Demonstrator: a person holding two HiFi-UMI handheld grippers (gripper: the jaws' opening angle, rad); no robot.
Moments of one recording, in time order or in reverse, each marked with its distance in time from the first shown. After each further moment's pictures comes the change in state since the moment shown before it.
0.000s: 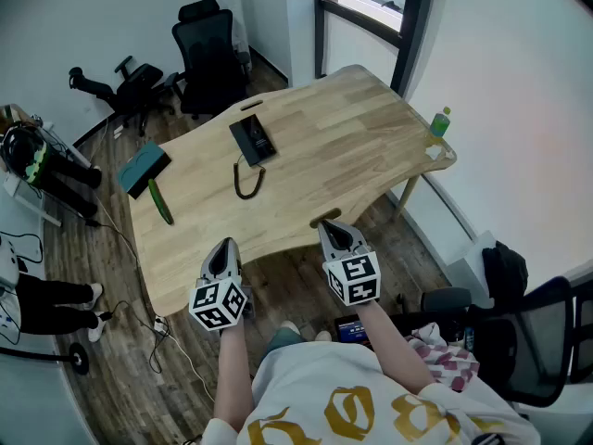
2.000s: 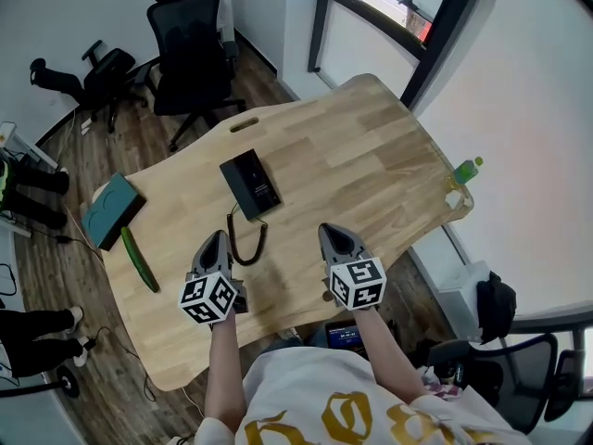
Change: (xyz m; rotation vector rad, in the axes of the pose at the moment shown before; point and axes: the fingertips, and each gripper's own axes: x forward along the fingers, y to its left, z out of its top) left arm 0.250 0.097 0.030 -0.156 0.053 -0.040; right arm 0.221 -0.094 0.024 0.108 0.103 -0.028
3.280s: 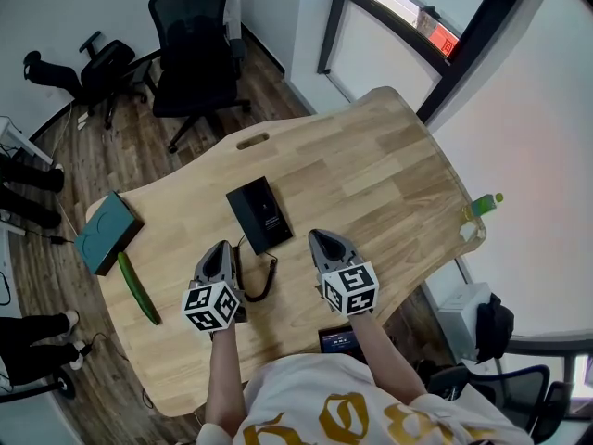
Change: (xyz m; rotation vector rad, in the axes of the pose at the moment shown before) left arm 0.081 0.049 -0.007 0.008 0.084 0.023; right arm 0.111 -0.001 0.014 -0.043 0.051 0.089
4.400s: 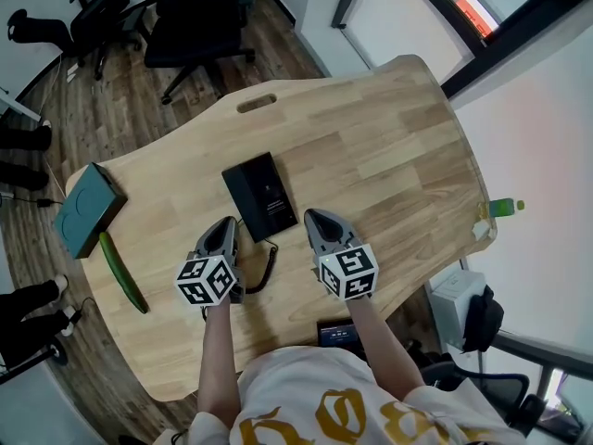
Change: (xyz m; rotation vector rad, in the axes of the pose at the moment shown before) left arm 0.062 0.021 -0.055 -0.136 0.189 -0.045; right arm 0.063 -0.015 -0.040 0.033 0.125 0.064
